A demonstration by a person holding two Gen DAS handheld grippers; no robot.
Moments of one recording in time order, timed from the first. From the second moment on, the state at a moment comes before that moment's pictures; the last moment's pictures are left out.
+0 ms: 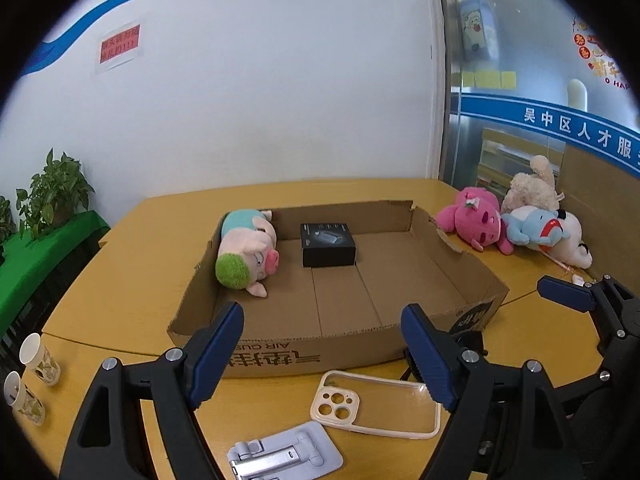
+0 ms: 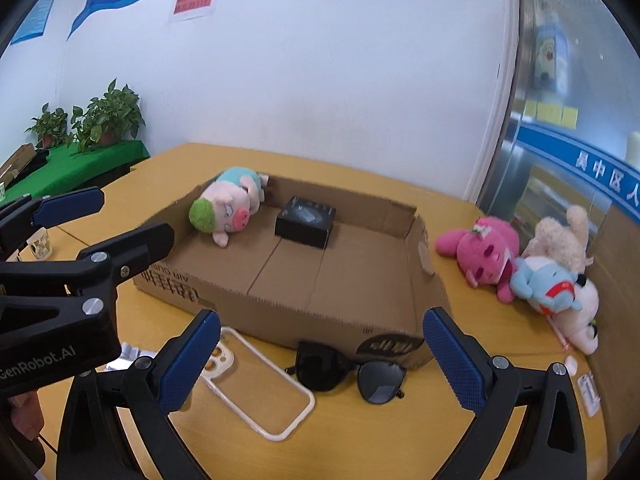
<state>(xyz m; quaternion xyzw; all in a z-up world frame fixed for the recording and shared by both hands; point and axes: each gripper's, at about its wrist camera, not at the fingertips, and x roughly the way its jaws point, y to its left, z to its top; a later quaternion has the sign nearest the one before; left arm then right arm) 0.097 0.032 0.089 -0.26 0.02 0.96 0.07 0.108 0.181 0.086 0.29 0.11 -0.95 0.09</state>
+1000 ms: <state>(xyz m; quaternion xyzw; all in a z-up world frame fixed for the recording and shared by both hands) 0.029 0.028 -0.053 -0.48 -0.02 0.84 0.25 0.073 0.214 -0.056 0.49 -0.03 -0.85 0.17</state>
